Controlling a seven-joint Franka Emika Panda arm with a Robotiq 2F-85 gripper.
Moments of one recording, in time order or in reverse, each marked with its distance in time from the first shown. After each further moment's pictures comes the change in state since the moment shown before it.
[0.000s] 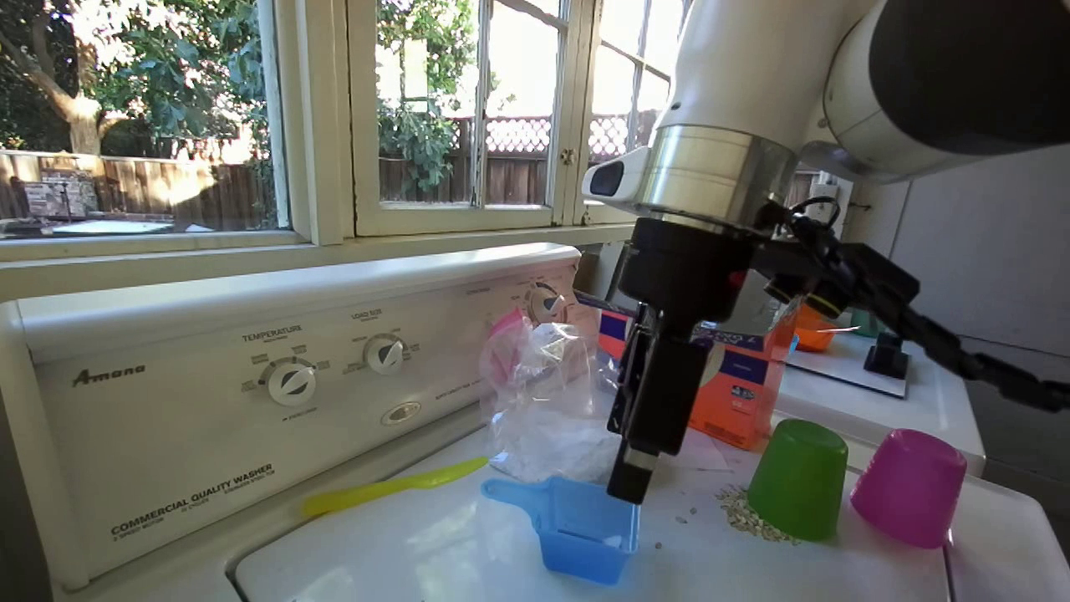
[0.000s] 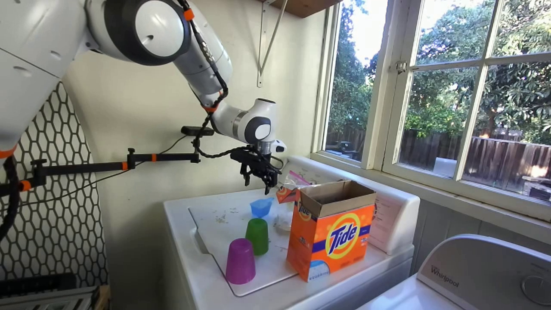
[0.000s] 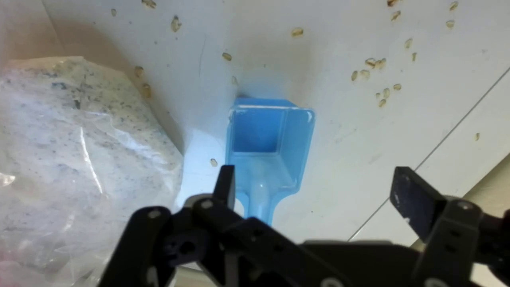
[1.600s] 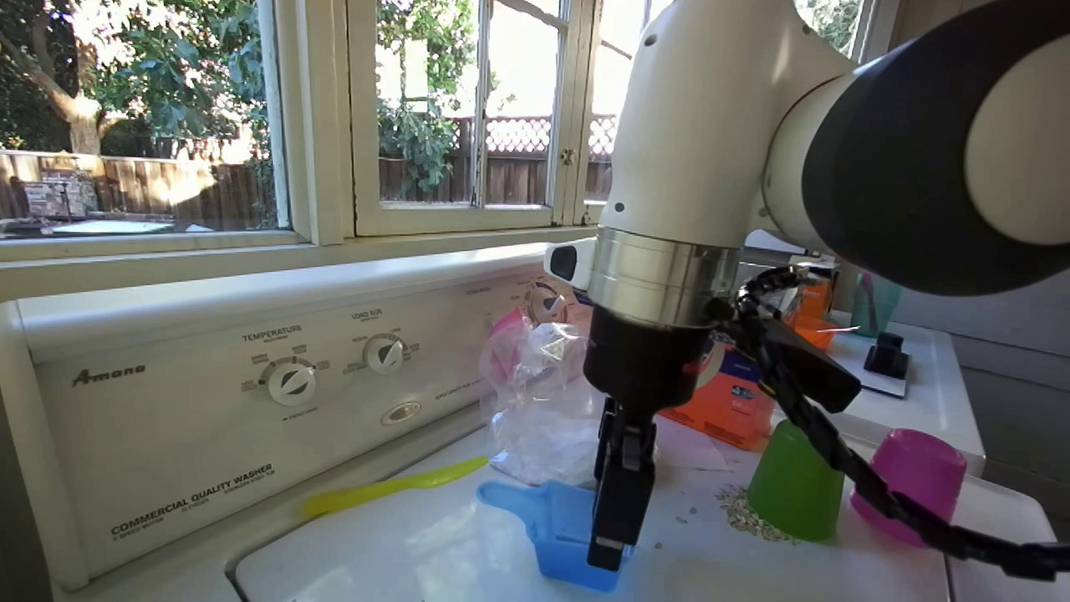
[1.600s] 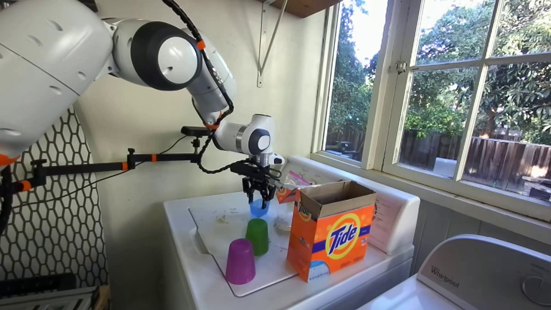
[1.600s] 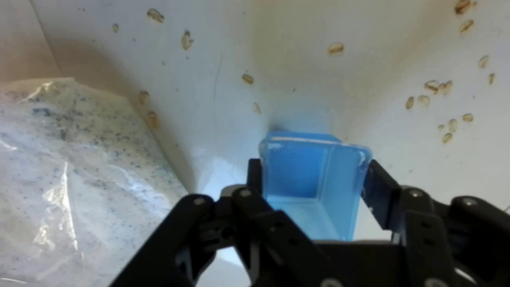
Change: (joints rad) arm 0.123 0.139 -0.104 0.125 -0.145 -0.078 0.138
